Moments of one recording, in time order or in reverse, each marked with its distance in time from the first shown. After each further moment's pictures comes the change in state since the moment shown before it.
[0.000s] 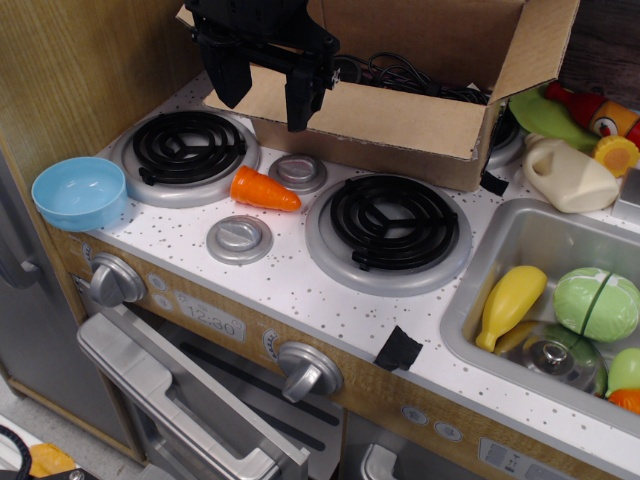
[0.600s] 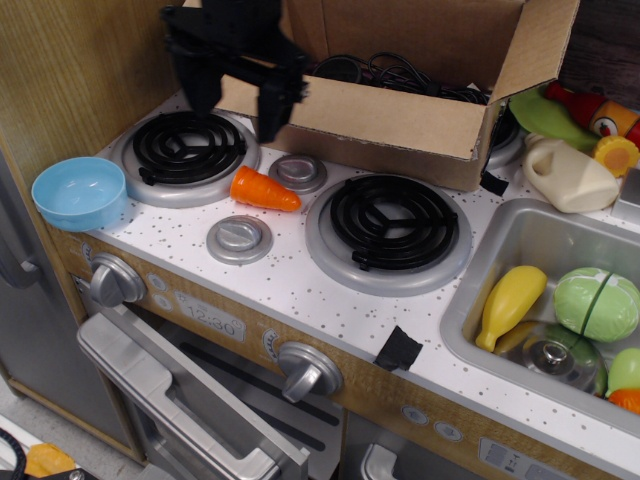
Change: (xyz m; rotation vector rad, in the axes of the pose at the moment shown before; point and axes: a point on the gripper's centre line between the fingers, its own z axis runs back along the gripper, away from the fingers) arm -0.014 0.022 -0.012 0.049 0.052 0.010
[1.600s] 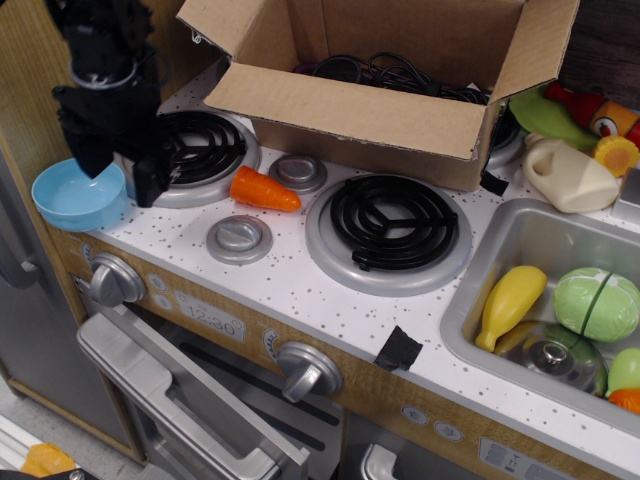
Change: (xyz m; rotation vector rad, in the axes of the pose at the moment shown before) arm -0.037 0.084 -0.071 0.097 0.007 -0.030
